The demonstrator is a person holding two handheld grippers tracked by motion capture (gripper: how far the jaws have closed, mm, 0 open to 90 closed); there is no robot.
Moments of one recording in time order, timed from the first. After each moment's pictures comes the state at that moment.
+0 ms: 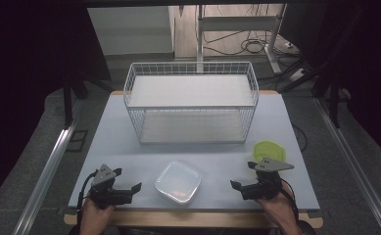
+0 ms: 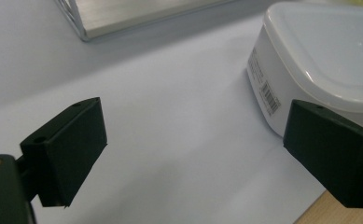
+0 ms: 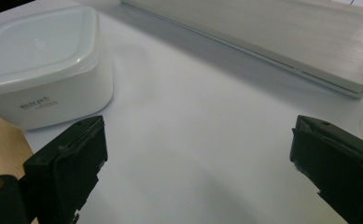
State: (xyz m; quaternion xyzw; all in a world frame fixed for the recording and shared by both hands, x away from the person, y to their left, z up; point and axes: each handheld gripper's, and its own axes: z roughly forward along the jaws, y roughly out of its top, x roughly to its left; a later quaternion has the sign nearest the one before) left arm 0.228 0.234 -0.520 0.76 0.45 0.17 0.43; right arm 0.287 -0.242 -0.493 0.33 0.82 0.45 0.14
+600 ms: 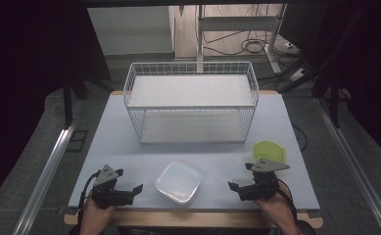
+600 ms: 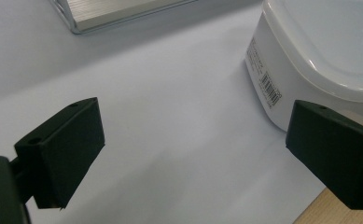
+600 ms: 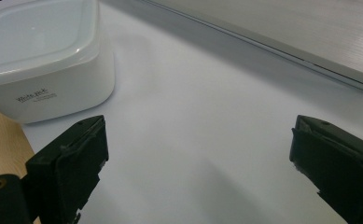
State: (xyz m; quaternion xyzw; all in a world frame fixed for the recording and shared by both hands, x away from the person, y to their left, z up) left arm 0.230 0.233 -0.525 0.76 0.45 0.17 0.43; right arm 0.287 -0.235 -0.498 0.32 0.83 0.44 0.14
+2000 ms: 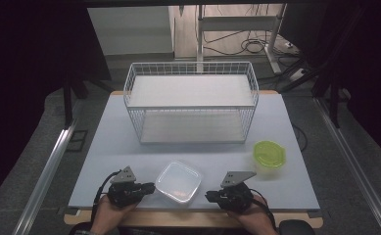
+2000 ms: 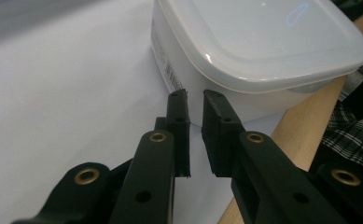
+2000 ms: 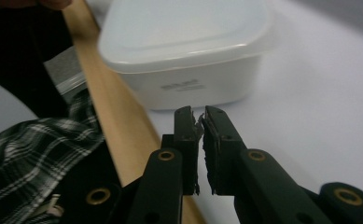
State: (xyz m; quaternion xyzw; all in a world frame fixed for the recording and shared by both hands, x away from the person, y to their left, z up) left arm 0.241 0.197 -0.527 0.82 0.37 0.05 0.44; right arm 0.253 -0.163 -0.501 0.24 0.88 0.41 0.01
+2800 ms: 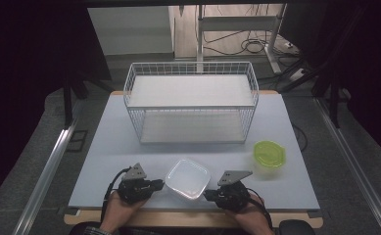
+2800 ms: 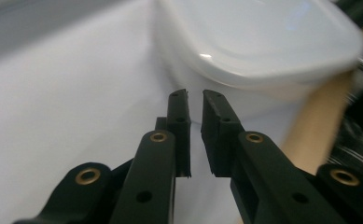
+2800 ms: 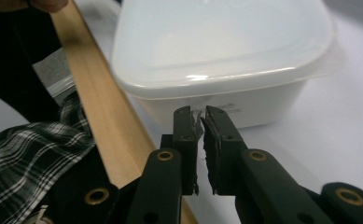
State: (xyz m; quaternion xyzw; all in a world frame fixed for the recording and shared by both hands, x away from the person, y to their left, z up) left arm 0.257 0.176 -0.525 0.82 0.37 0.07 0.44; right arm 0.258 -0.158 -0.505 0.26 0.88 0.40 0.03
